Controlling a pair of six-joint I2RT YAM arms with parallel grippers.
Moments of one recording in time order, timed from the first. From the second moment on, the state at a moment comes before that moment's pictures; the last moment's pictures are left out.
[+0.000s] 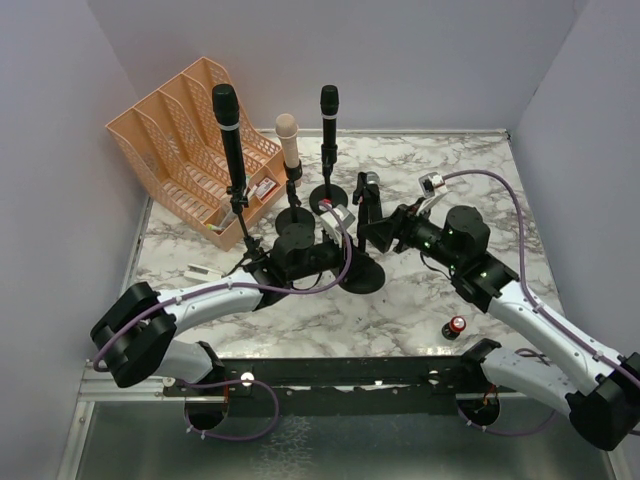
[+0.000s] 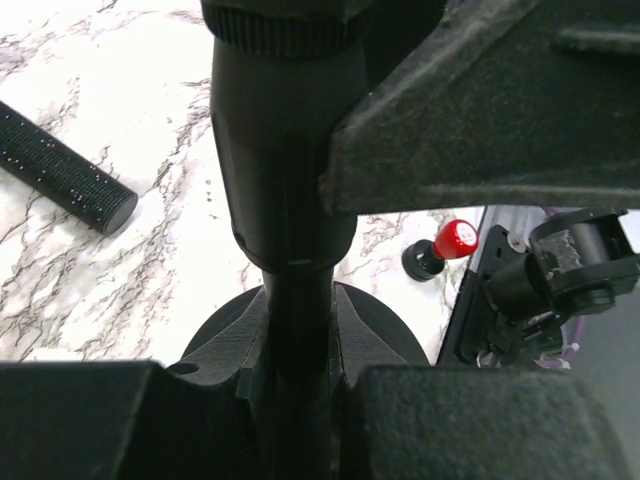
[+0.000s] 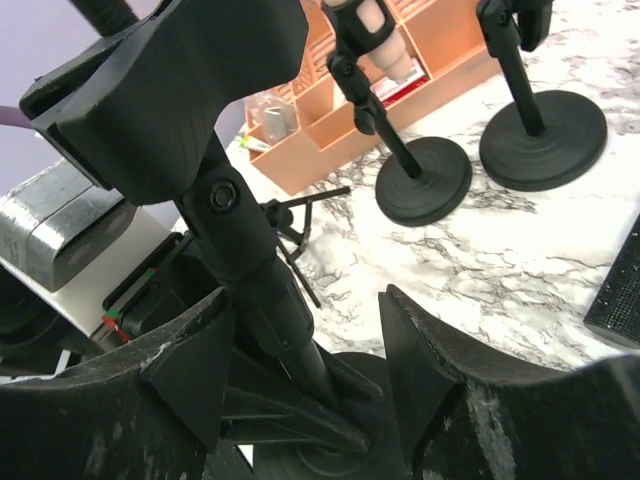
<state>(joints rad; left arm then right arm) -0.89 1.34 0.71 0.47 0.29 -0.39 0.57 0.94 0.72 0.11 -0.26 0.52</state>
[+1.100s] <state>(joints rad) -0.88 1.29 0.72 0.40 0.77 -0.22 0.52 0.90 0.69 0.19 -0.94 0.22</state>
